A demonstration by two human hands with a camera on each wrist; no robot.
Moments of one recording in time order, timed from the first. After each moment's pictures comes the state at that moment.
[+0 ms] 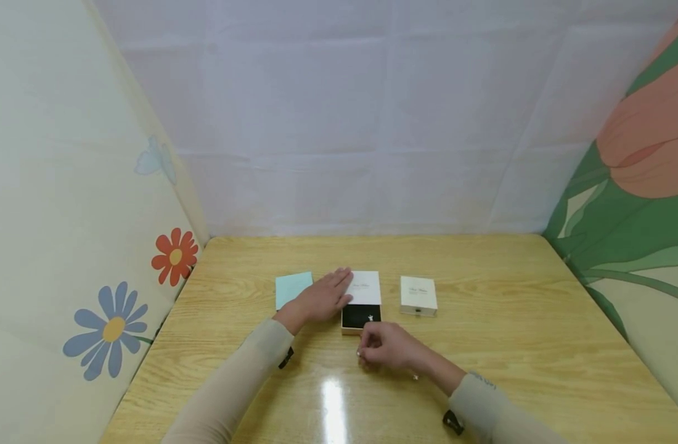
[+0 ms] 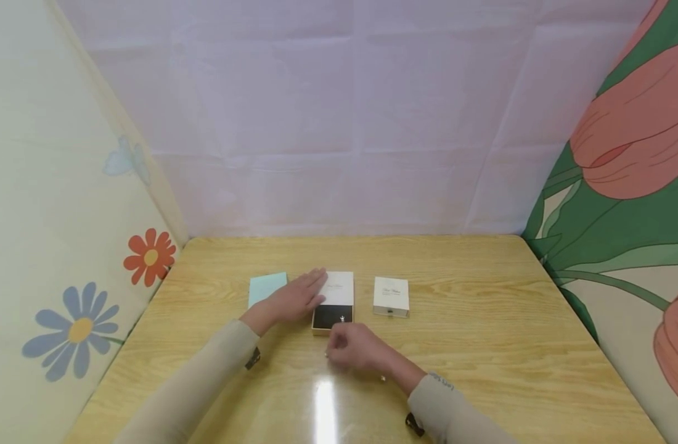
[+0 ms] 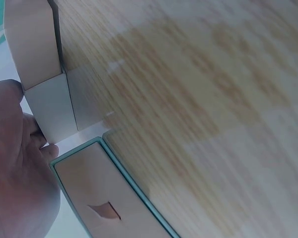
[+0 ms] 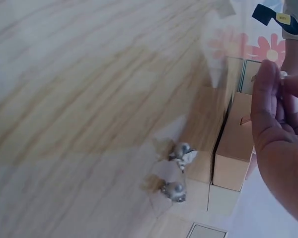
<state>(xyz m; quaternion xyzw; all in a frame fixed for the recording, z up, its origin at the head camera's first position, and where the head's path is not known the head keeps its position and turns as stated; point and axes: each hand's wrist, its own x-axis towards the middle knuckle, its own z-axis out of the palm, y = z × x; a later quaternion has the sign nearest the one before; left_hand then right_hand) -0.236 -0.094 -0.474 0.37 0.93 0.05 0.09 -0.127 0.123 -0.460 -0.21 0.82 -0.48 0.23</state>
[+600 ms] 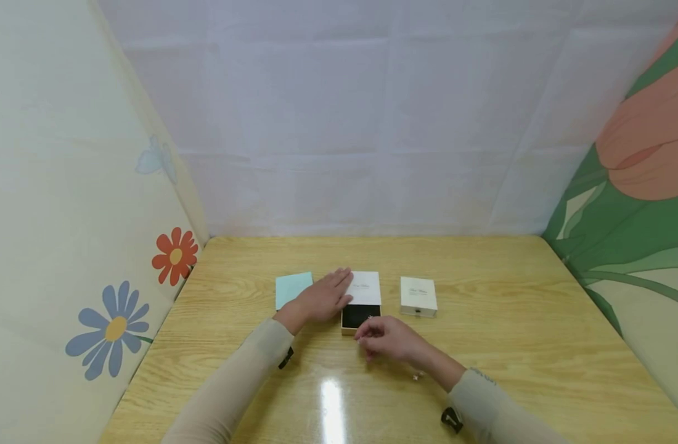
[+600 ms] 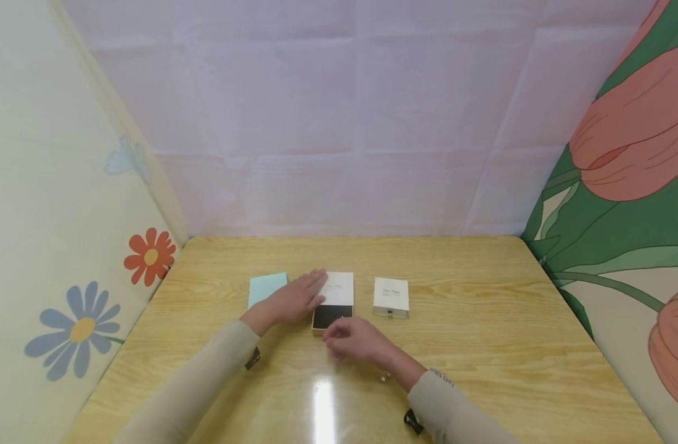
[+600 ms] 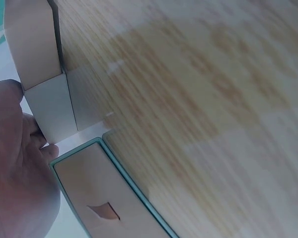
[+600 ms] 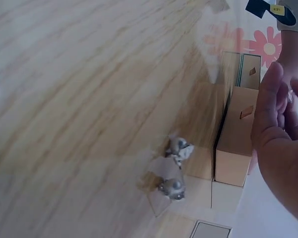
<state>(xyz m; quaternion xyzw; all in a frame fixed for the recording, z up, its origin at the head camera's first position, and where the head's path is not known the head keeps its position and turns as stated) -0.238 -0.094 -0.478 0.36 0.93 0.04 0.08 -0.133 0.124 -0.459 -0.16 0.77 -0.56 0.25</state>
